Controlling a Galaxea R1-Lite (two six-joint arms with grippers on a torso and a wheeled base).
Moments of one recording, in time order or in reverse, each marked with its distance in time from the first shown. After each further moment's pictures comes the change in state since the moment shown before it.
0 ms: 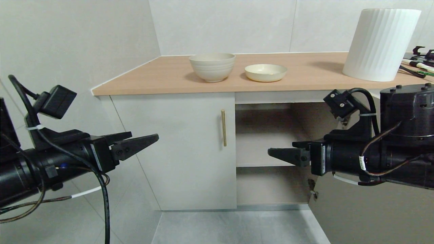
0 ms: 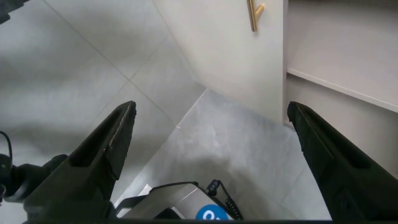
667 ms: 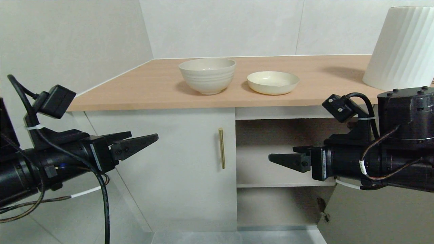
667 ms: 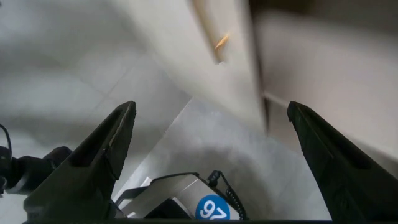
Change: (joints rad) left arm 0.000 0.000 0.000 0.001 -0.001 0.002; right arm 0.004 -0.008 0.006 0.039 0.002 0.000
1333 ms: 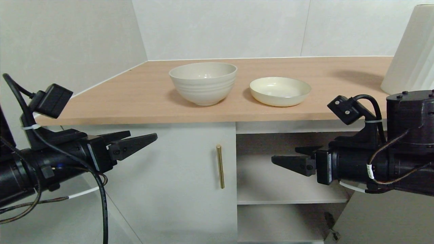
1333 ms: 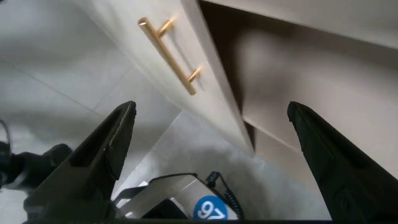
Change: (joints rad) left arm -0.003 -0.013 0.000 0.002 0.000 0.000; right arm 0.000 -0.024 0.040 -0.033 0.007 -0.020
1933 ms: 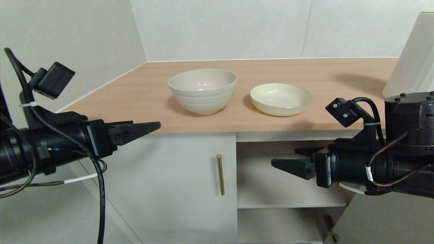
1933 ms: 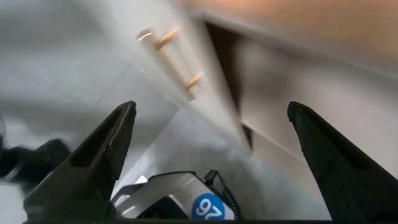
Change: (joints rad) left arm -0.041 -0.001 -0.170 0.199 0.003 -0.007; right arm 0.000 -0.007 0.008 0.003 -0.005 -0.023
